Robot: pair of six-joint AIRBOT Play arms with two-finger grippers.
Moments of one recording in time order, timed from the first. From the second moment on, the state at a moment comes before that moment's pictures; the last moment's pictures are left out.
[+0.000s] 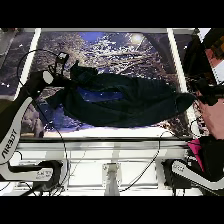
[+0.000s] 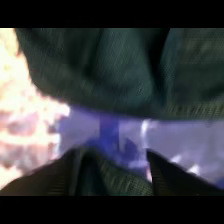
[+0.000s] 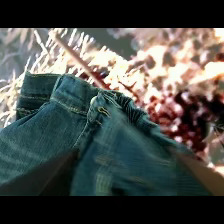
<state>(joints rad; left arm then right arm) -0.13 -1.47 1.20 1.32 -0.66 -1.13 -0.48 -1.22 1.09 -1.31 0.97 1.89</state>
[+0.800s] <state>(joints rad) 0.04 -1.16 1.05 1.41 -0.92 -1.07 -0.48 -1.22 1.09 -1.29 1.00 1.68</state>
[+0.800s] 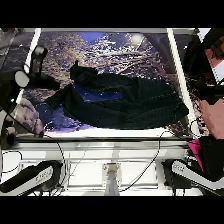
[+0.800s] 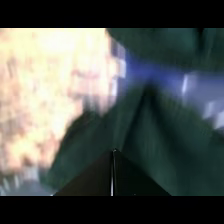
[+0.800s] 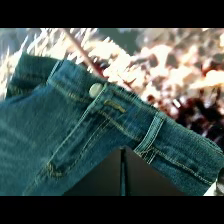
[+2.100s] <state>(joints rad) 0.14 -1.29 0.76 1.15 -0.47 -0.67 -0.48 -1.22 1.09 -1.26 1.04 1.60</state>
